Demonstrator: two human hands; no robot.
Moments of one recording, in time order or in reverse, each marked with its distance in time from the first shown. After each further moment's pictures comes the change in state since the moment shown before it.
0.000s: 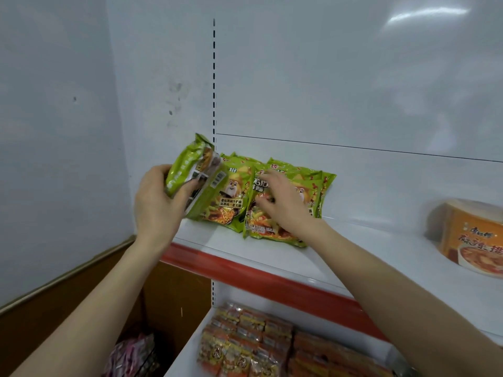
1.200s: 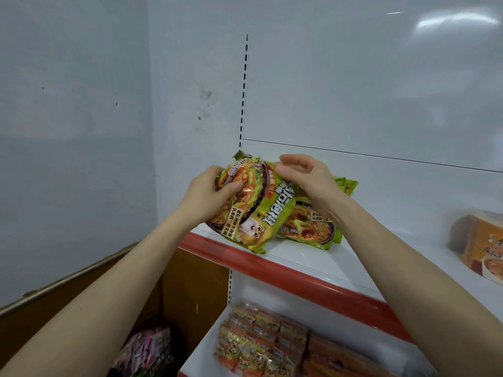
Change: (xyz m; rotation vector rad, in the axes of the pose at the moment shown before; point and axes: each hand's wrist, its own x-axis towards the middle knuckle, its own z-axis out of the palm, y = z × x) left_hand 0.015 0.022 -0.022 0.012 -0.460 -0.069; right_hand 0.010 -0.049 -0.042 0.912 -0.014 0.298
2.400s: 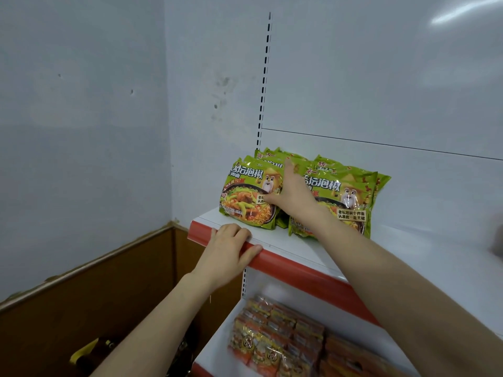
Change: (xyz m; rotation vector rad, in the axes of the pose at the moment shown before) left_hand -0.055 -0.094 0.059 0.425 -0.266 0.136; right_hand 0.042 0.061 0.065 -0.822 -0.011 -0.043
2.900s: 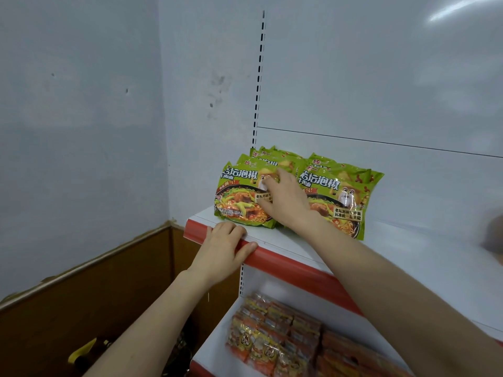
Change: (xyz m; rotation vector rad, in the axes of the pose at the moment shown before) left_hand 0.000 0.004 0.000 -0.002 0.008 -0.001; right_hand -0.014 0.005 0.006 -0.402 0.007 -0.184
